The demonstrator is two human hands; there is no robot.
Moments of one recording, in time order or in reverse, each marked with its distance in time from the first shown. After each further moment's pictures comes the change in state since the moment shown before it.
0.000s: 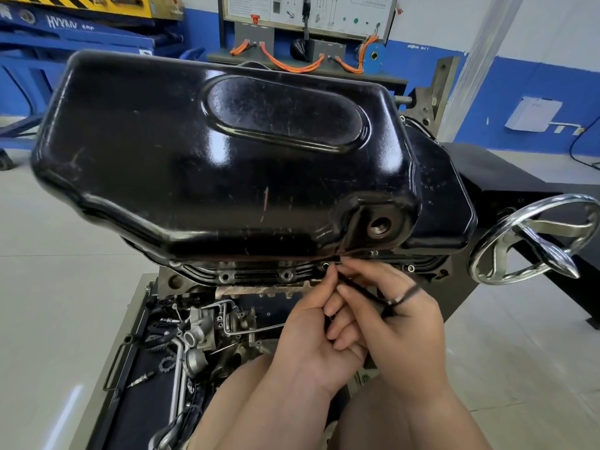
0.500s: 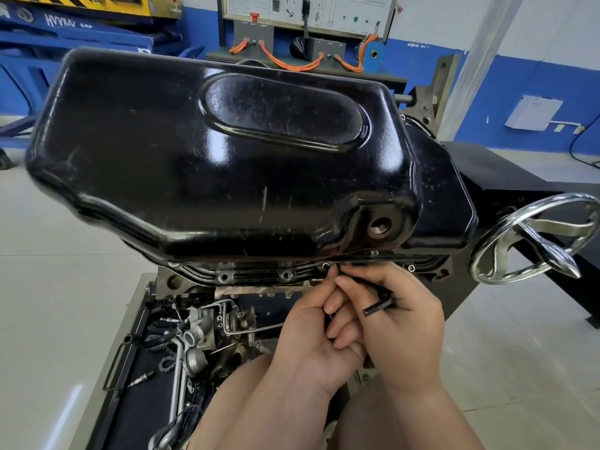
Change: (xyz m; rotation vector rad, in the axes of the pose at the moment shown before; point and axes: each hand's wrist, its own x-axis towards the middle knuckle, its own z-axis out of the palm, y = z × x) left_hand 0.001 0.001 -0.001 -0.036 -0.037 -0.024; right_hand 0.004 0.000 0.008 0.038 0.134 0.030
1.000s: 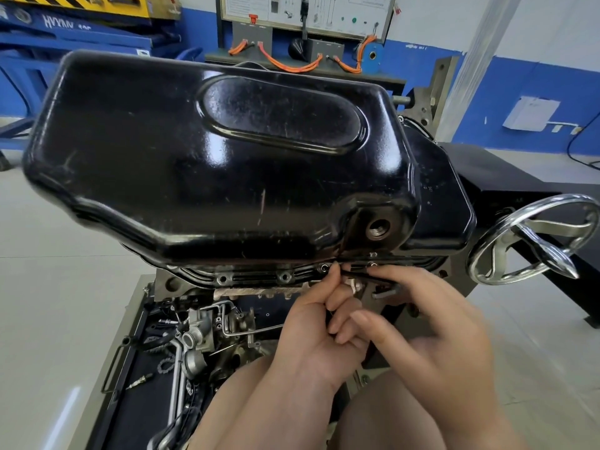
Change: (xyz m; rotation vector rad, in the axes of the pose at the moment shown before) left_hand 0.003 -0.002 0.002 0.031 0.074 0.025; right_hand 0.001 -0.019 -0.039 -0.286 -0.197 -0.231
